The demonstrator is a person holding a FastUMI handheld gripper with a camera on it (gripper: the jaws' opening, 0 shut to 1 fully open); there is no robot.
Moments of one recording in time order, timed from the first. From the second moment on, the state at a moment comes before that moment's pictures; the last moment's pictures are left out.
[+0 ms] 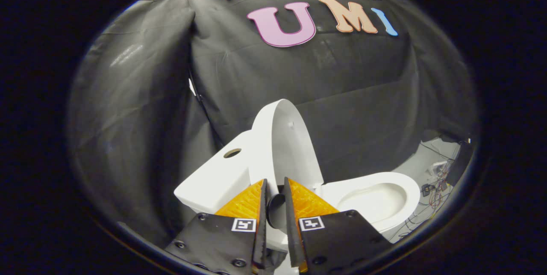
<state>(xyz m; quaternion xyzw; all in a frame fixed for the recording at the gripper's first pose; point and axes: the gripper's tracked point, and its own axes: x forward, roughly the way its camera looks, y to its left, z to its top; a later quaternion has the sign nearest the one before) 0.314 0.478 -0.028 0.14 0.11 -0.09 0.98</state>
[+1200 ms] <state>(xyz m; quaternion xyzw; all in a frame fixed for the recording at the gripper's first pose) 0.271 0.507 0.071 0.00 -0.01 0.01 1.00</state>
